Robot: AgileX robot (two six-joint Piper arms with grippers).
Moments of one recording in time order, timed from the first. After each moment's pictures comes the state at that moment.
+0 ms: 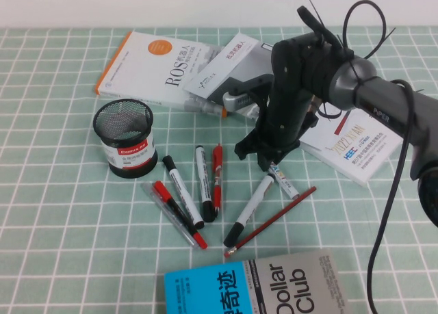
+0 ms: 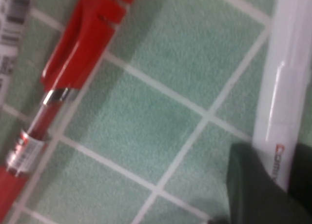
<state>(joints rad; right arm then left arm) 0.50 2.33 -2.05 0.04 1.18 -0.07 -0.07 -0.01 0.02 -0.04 0.38 0.00</state>
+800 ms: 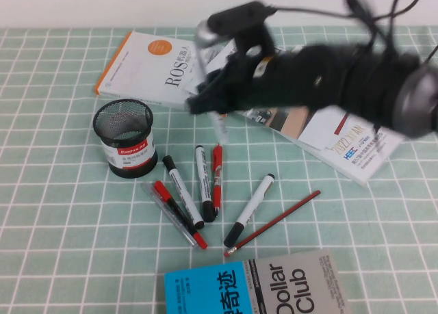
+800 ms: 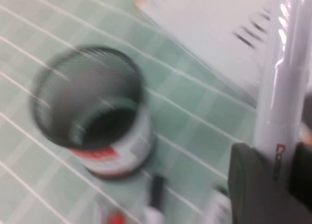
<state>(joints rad) 0.62 1.87 -1.52 0.32 0.31 -0.25 -0.07 -0.01 0.02 -0.04 0.38 0.00</state>
